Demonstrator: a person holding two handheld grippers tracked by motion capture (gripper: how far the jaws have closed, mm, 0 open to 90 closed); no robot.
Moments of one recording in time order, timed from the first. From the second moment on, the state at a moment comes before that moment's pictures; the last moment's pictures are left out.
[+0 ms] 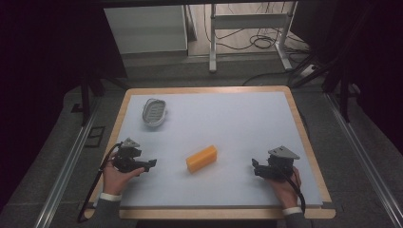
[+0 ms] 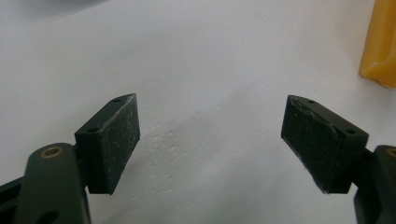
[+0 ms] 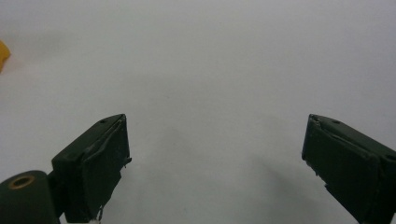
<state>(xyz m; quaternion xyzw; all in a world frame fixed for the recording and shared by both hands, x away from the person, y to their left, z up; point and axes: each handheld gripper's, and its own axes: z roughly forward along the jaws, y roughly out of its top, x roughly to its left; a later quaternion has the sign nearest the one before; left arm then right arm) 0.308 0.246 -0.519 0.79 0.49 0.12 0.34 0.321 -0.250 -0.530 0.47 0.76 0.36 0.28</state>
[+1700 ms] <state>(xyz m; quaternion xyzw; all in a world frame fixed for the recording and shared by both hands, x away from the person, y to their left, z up) 0.321 0.214 -0.453 0.83 0.43 0.12 0.34 0.319 -0.258 -0.528 0.49 0.73 0.39 0.28</state>
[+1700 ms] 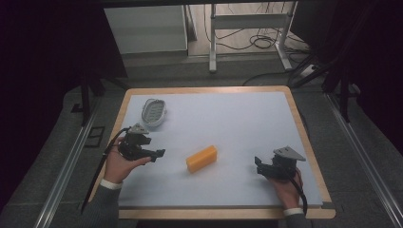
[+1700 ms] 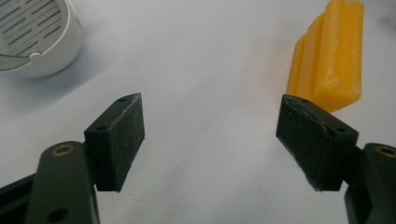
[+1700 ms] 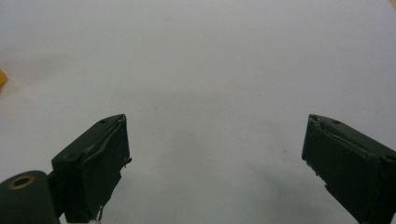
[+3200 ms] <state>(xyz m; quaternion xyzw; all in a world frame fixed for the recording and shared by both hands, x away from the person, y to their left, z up) 0.340 0.161 -0.442 0.86 0.38 0.12 0.31 0.319 -0.258 -0.528 0.49 0.73 0.38 0.28</state>
